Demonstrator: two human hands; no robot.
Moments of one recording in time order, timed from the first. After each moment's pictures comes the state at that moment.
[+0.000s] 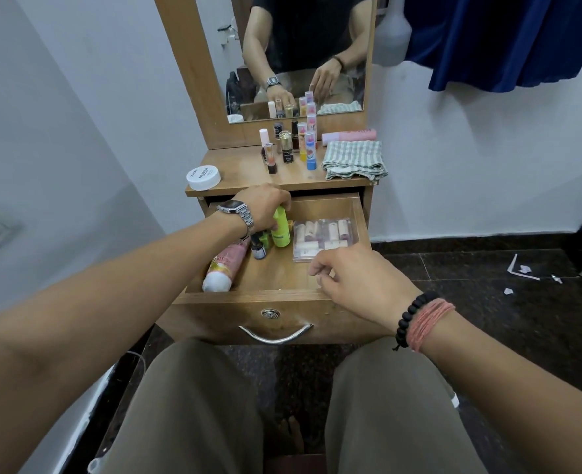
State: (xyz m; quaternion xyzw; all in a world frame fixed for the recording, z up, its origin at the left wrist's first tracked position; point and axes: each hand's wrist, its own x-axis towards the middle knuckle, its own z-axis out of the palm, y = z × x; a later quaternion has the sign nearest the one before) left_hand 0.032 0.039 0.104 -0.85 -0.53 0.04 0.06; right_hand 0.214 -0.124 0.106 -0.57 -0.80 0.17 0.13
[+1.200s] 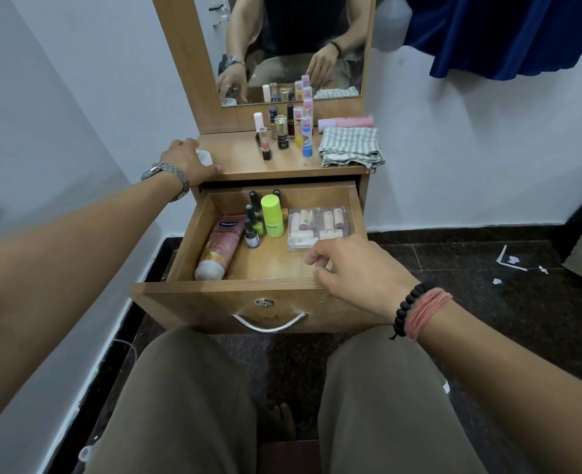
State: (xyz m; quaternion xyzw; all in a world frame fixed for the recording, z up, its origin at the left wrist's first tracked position) left_hand -0.063 0.076 0.125 -0.64 -0.75 -0.15 -0.05; right_hand 0.216 -0.122 0.100 -0.57 -0.80 0.17 0.12
